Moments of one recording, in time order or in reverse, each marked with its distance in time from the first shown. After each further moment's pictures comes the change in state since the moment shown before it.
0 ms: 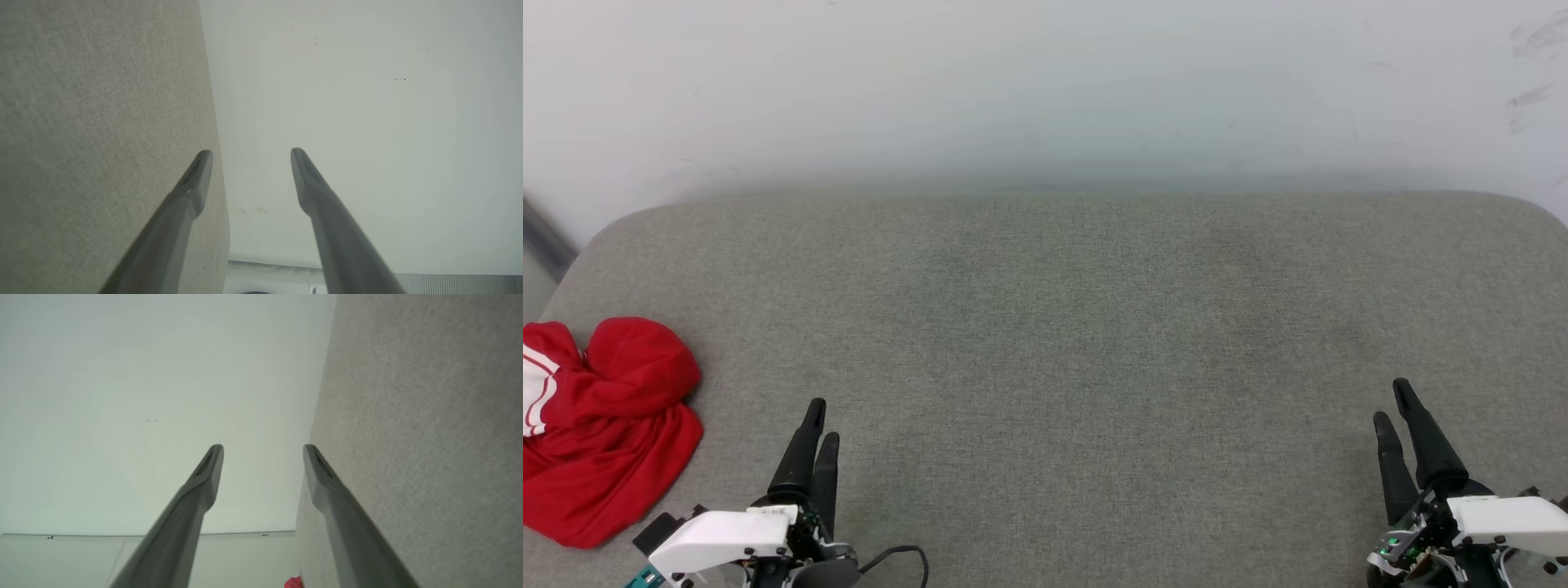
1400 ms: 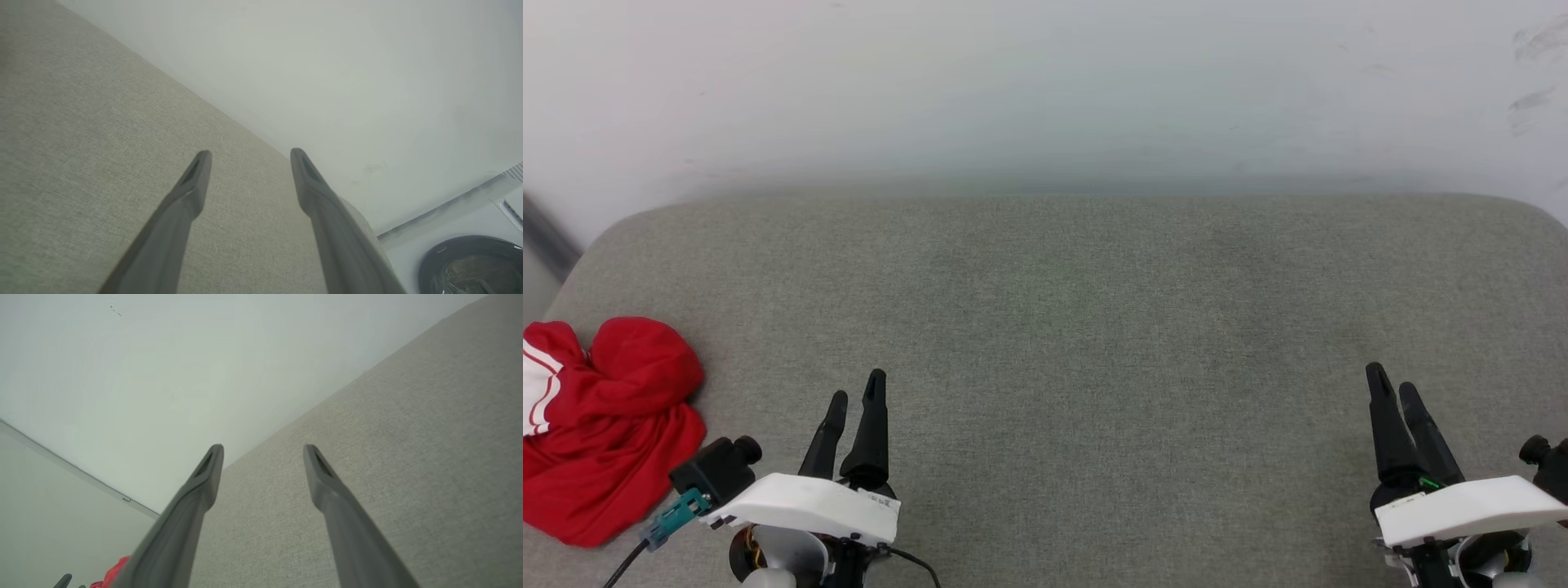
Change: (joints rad) left arm -0.018 0.004 -0.133 -0.084 0.797 0.035 -0.168; right arm 0.021 -0.006 0.047 -0.121 -0.802 0.000 -0.149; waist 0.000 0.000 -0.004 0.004
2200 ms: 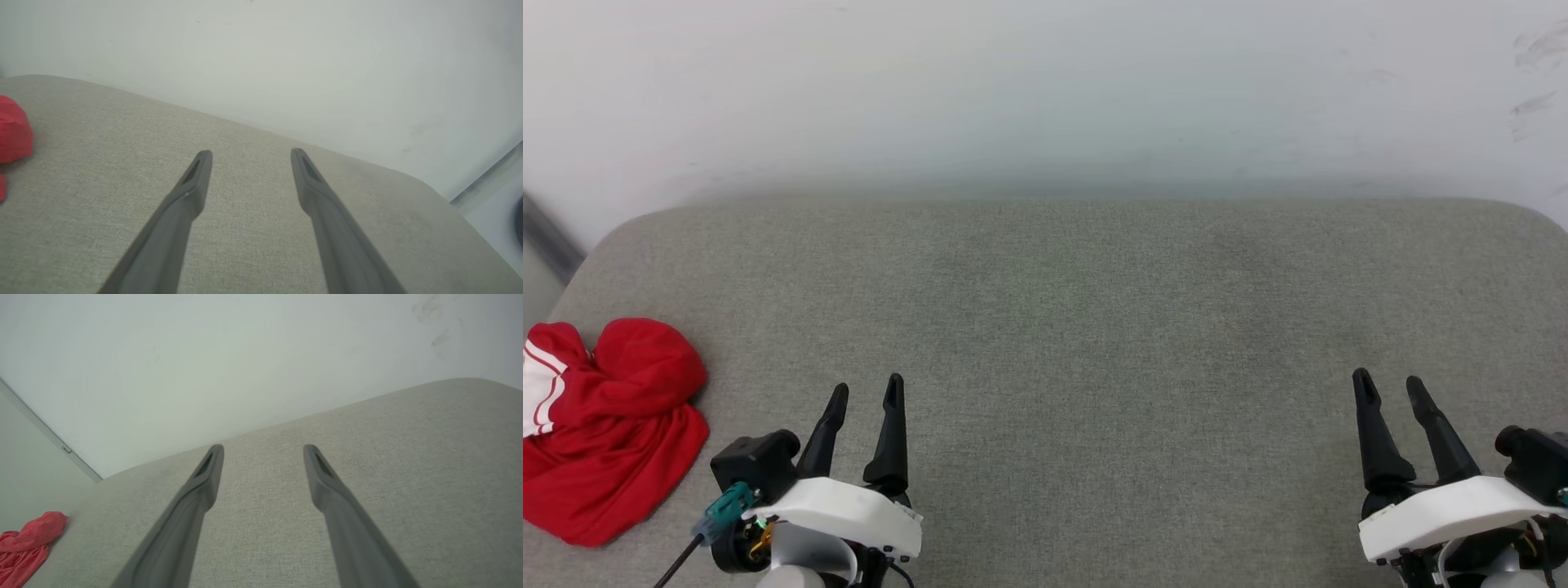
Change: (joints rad) left arm -0.004 0.021 -0.051 0.015 0.336 0.037 -0.077; right arm 0.019 0.004 -0.004 -0.053 -0.368 0.000 0.001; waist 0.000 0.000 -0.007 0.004
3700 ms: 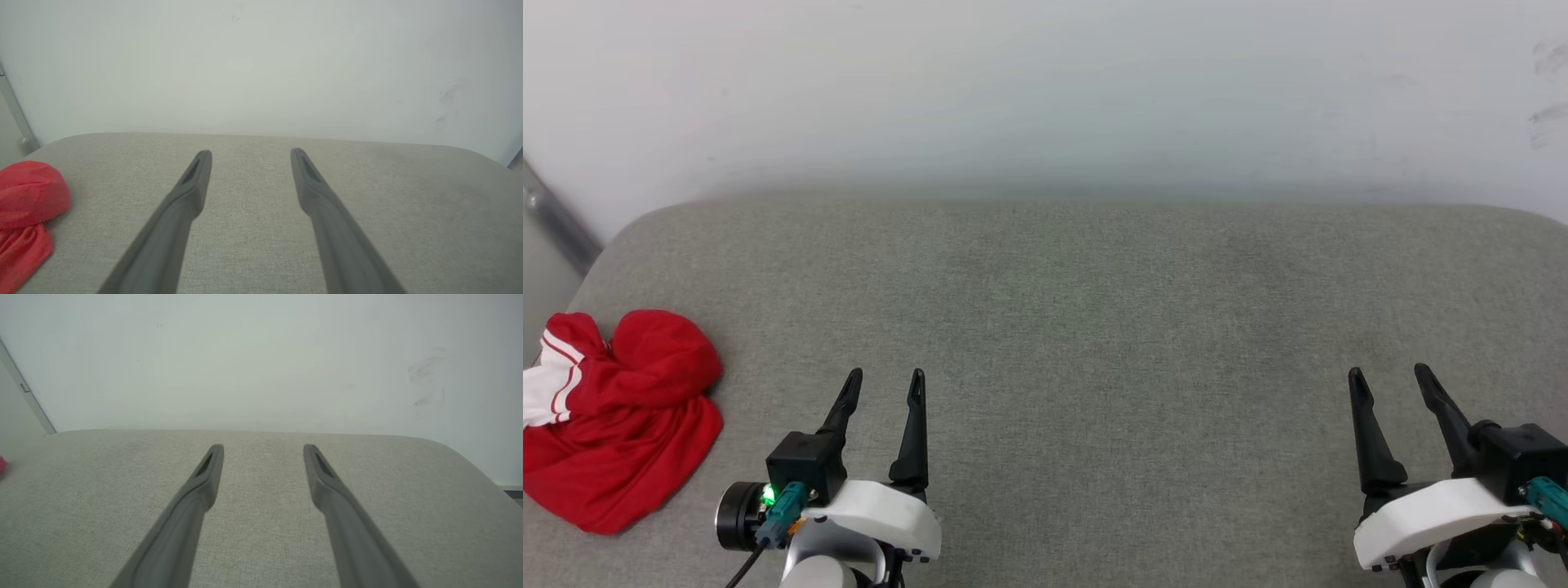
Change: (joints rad) left arm -0.034 -0.015 -0.023 0.066 0.290 0.031 -0.097; right arm 0.009 0.000 -0.005 -0.050 -0.331 0.000 -0.017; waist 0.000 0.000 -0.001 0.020
